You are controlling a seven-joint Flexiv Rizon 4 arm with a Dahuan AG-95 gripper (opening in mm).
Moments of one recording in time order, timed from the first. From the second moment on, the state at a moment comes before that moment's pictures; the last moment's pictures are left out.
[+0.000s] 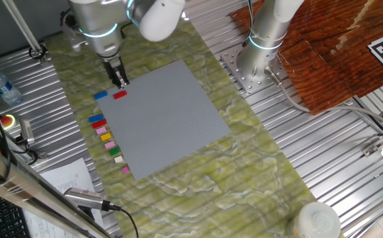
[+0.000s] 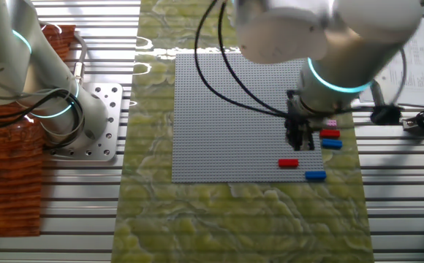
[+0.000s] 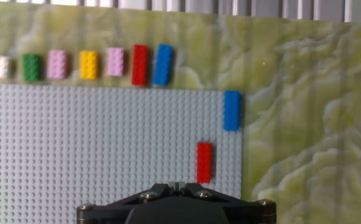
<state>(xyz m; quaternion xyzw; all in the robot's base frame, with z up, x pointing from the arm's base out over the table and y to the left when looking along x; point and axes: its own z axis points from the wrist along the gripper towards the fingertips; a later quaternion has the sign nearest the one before) 0.536 -0.079 0.090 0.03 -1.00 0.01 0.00</state>
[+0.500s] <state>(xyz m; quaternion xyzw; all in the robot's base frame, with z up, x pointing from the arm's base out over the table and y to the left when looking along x) 0.523 -0.064 0.087 0.02 -1.00 0.01 0.00</state>
